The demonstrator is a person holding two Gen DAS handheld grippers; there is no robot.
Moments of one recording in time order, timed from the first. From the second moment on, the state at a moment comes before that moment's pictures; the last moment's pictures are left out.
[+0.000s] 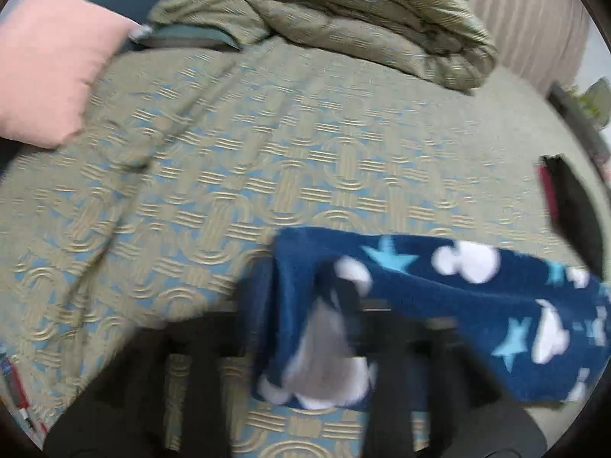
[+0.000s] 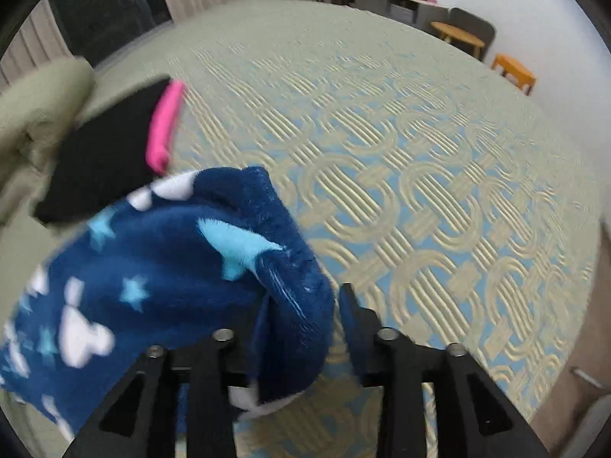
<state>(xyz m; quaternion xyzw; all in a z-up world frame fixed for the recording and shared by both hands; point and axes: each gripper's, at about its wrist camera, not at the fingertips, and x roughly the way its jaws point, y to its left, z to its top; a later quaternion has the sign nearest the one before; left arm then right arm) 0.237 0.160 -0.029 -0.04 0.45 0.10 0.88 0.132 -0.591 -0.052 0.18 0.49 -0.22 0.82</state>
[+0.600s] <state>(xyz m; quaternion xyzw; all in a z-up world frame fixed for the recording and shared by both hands) 0.084 -0.147 -0.080 0.07 0.51 -0.40 0.76 0.070 -0.570 -0.064 0.27 0.44 -0.18 0.84</state>
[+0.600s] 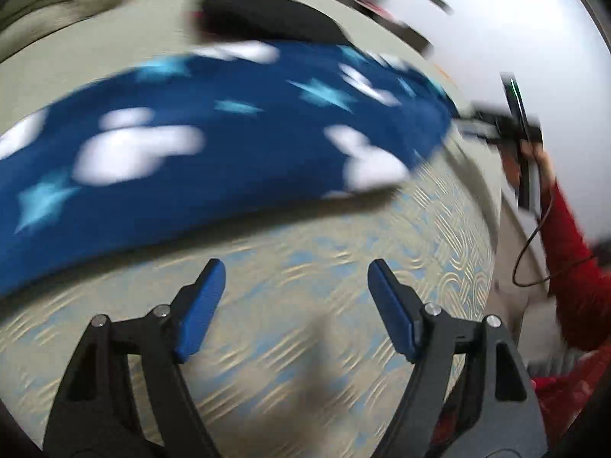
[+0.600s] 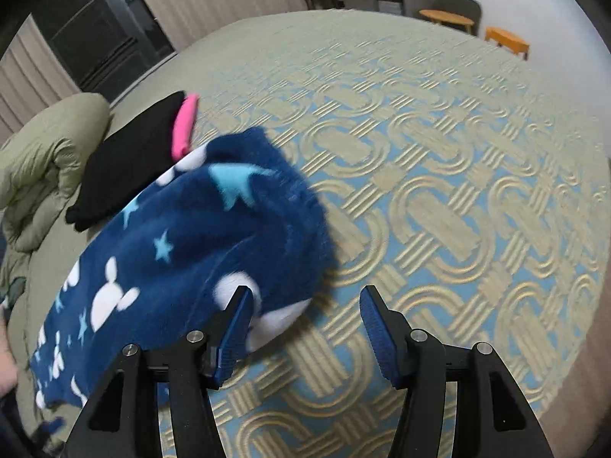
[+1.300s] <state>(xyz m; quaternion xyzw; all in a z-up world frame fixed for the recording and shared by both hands) 0.126 -0.284 -0.090 0.11 0.48 -0.42 0.76 0.044 -0.598 -0.094 0.39 0.38 -0.14 0.82</state>
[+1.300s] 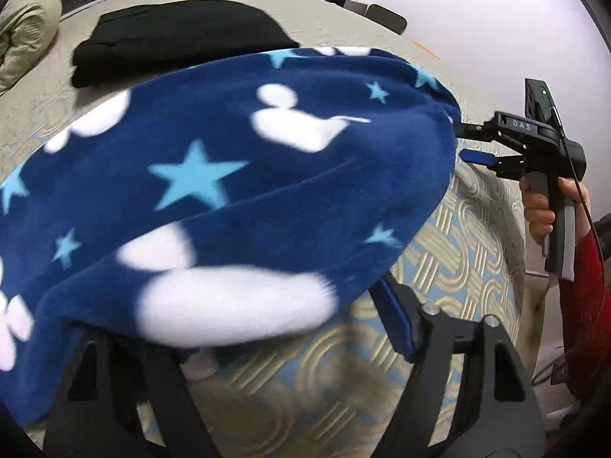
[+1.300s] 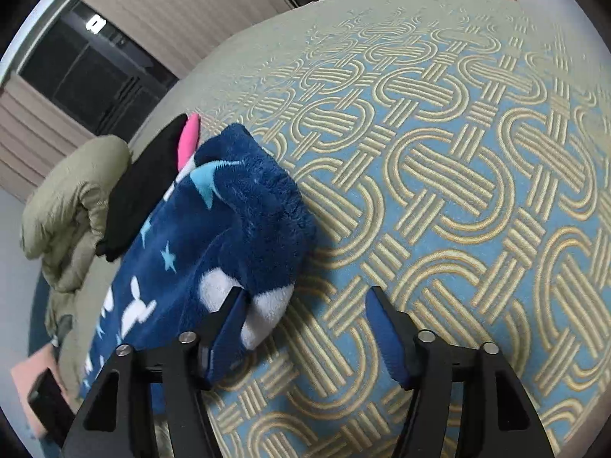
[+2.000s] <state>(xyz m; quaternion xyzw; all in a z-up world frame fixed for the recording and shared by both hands) 0.057 -0.287 -0.084 0.17 0.44 -0.43 0.77 0.040 -0.622 -0.082 0.37 0.40 -0.18 0.82</state>
